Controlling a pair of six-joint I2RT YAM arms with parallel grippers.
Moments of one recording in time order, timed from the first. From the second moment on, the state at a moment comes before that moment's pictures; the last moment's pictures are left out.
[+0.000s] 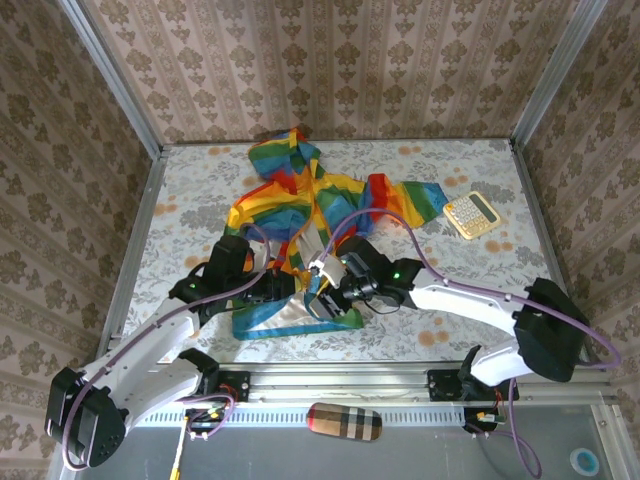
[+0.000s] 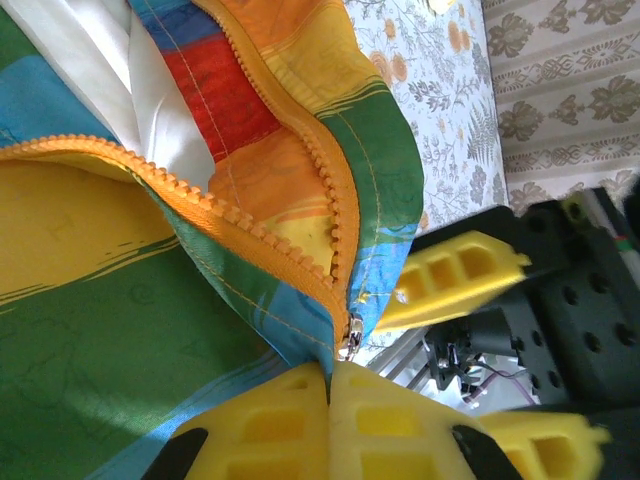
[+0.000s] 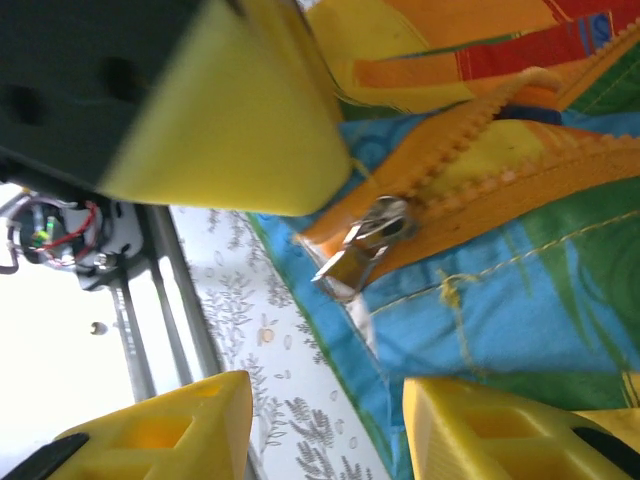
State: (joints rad) left arm -0.59 0.92 0.58 -0.39 0.61 -0.69; right arm 0.90 1.44 0.90 -0.27 -0.35 0.12
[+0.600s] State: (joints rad) left arm -0.59 0.92 0.62 -0.45 0.58 -0.66; right arm 0.90 1.50 0.96 -0.27 -0.33 0.11
